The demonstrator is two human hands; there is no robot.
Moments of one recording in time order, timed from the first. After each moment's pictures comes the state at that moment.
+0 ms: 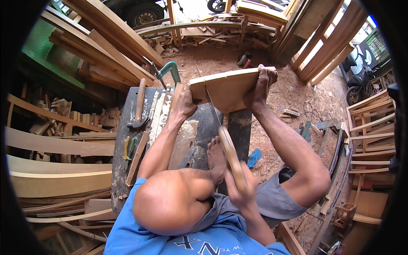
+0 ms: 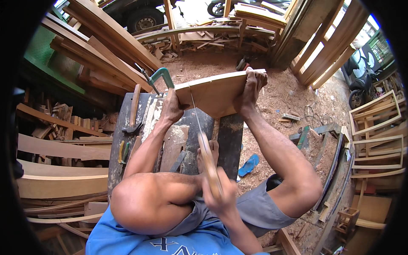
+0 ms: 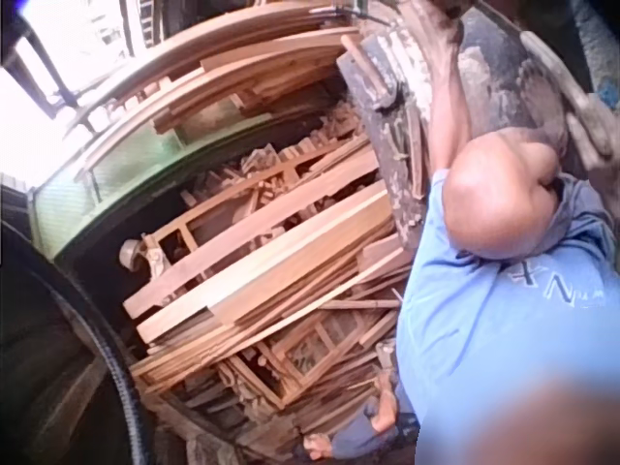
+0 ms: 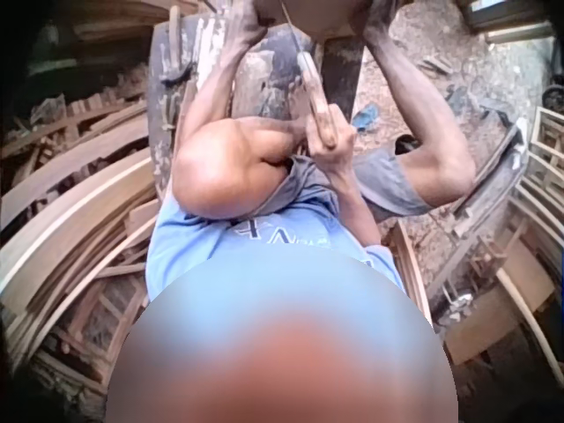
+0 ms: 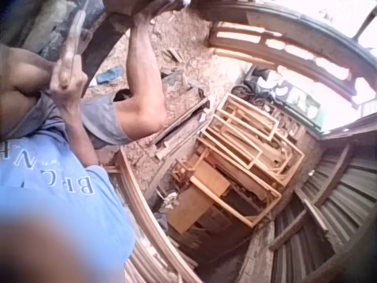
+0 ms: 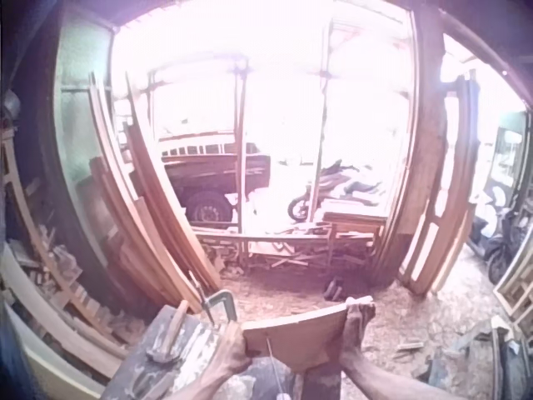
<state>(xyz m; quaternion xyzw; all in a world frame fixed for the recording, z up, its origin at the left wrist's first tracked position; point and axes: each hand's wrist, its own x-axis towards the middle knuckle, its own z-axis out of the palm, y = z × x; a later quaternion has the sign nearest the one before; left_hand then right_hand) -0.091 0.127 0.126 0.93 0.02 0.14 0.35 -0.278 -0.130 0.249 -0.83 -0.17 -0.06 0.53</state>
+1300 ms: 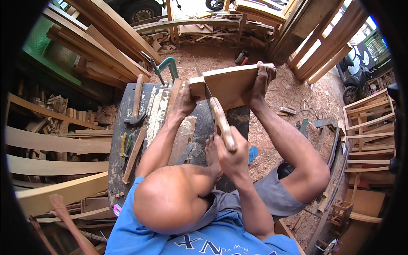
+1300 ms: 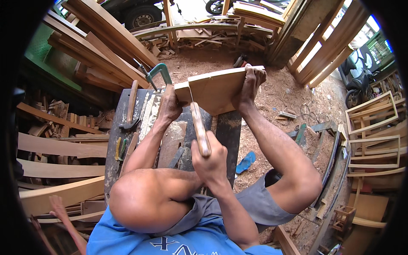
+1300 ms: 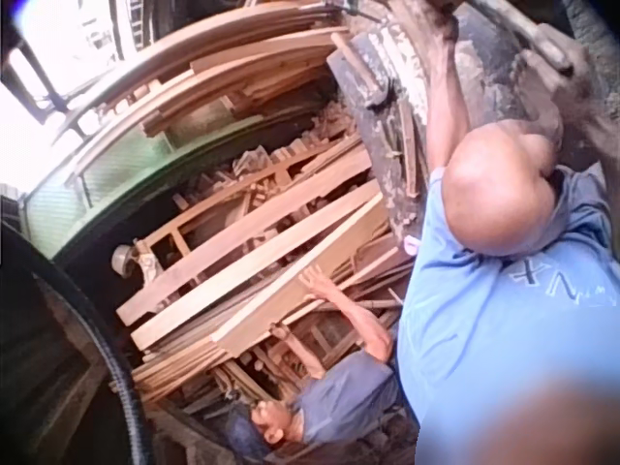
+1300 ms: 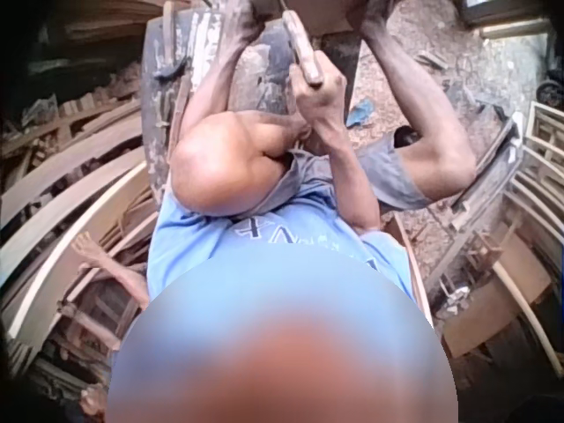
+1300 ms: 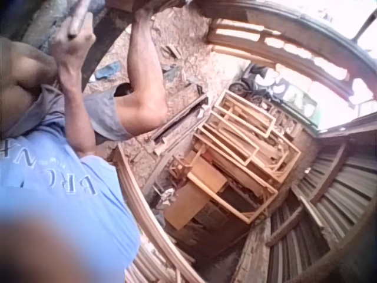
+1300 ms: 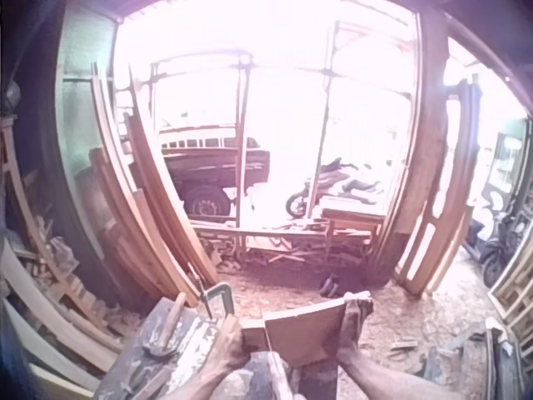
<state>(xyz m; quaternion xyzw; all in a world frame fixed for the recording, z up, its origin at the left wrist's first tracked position) -0.098 0.127 0.127 0.92 -0.02 0.16 0.35 -0.226 -0.091 0.242 -0.81 -0.08 0.04 0.58</state>
